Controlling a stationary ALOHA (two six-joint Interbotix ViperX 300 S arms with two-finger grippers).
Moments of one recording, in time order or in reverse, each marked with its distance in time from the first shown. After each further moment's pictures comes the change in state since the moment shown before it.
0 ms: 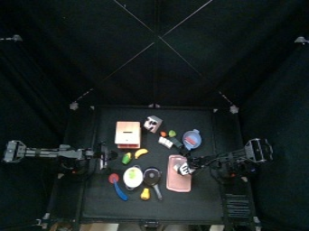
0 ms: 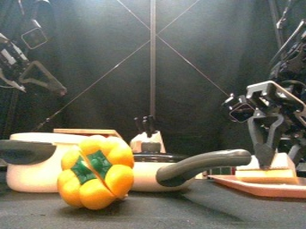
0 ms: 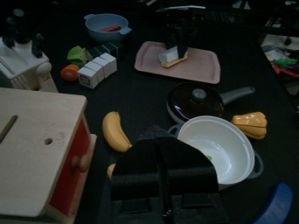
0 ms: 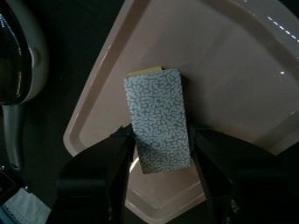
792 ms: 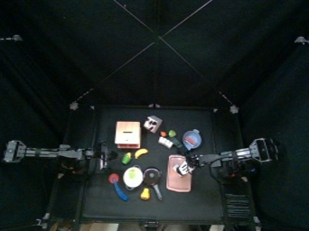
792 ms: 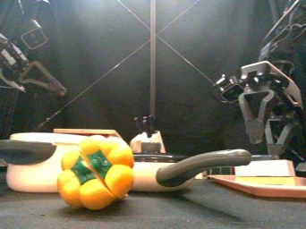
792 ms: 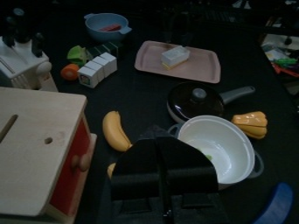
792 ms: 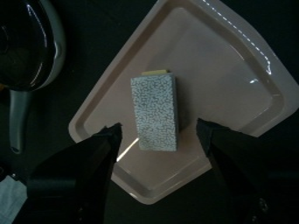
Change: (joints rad) left arm 0.000 -0.002 0.002 0.000 0.000 0.000; right arm 0.000 -0.087 -0.117 -0.137 0.273 0.000
